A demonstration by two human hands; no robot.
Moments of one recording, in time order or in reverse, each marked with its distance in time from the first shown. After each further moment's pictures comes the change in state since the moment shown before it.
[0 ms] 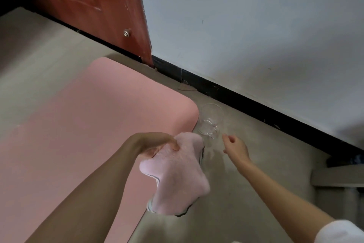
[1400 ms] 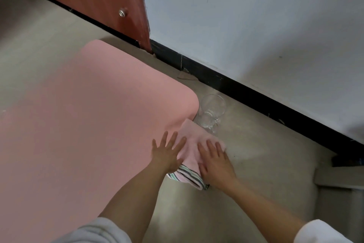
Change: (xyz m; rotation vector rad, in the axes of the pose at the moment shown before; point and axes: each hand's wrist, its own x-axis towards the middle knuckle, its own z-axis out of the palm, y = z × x) left_hand 0.099 -0.057 0.055 1.121 0.558 0.101; right_hand -0.014 0.054 0.051 -0.960 -0.211 -0.516
